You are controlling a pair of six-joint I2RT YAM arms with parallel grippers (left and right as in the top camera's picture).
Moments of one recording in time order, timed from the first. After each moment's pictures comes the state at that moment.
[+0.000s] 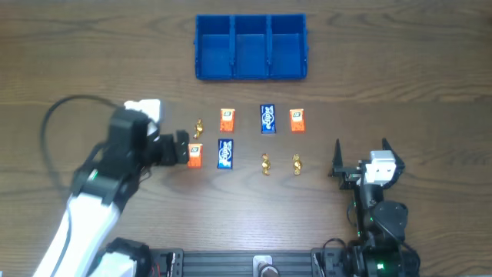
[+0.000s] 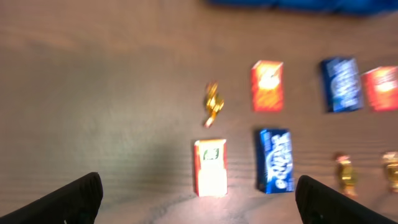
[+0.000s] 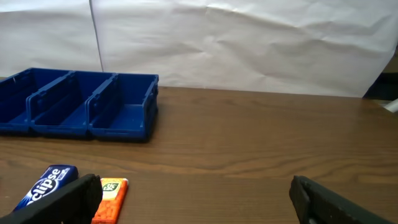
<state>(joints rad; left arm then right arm) -0.28 1.02 0.78 -0.69 0.03 -0.29 0.09 0.01 0.01 -0.07 0.09 -0.05</state>
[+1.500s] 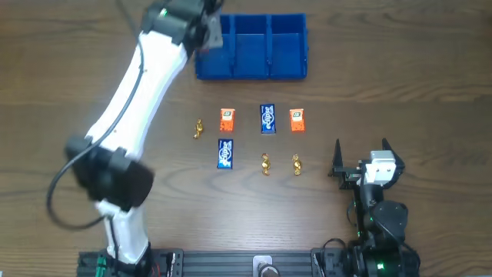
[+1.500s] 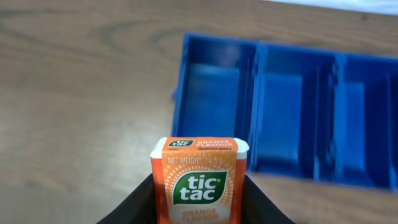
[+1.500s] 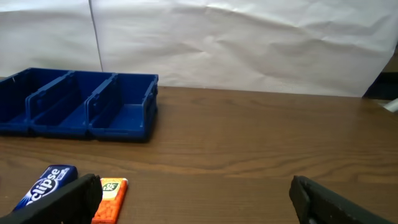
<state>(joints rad) -0.40 2.05 2.09 -1.04 -0.24 -0.44 0.09 0.01 0.01 -0.07 0.09 -0.05</state>
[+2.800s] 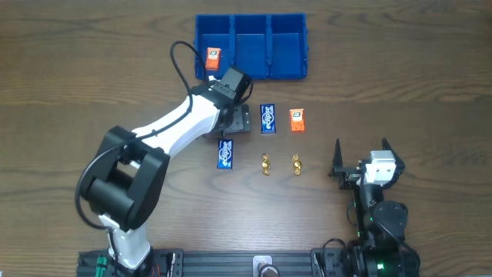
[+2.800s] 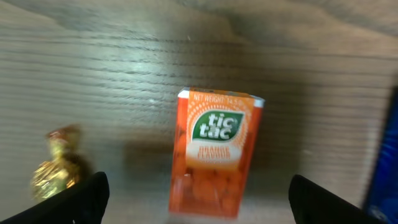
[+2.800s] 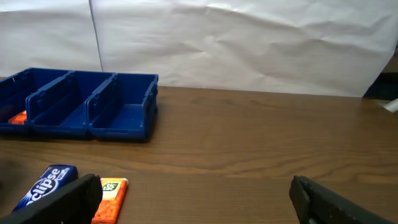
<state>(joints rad) -0.56 1.97 1.28 -0.66 -0.09 -0.62 0.09 0.01 0.01 -0.07 0.09 -0.05</state>
